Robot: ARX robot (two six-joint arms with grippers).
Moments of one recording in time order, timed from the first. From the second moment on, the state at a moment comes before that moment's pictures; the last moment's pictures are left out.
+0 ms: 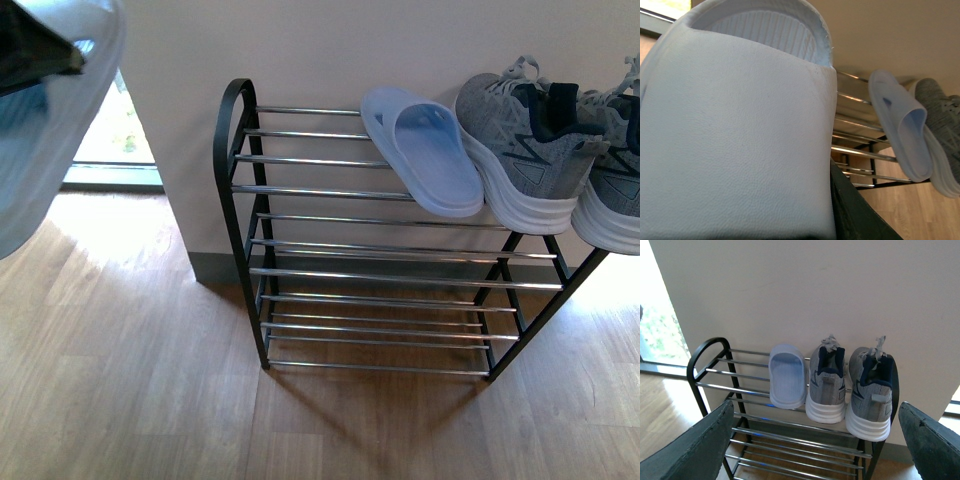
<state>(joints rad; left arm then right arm) -0.10 1.62 0.78 0.38 0.25 -0.39 0.00 0.00 0.02 0.00 0.00 -0.01</state>
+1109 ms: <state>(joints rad) -0.32 2.31 1.56 0.38 0.37 -0.74 0.00 0.00 0.02 0.00 0.00 -0.01</state>
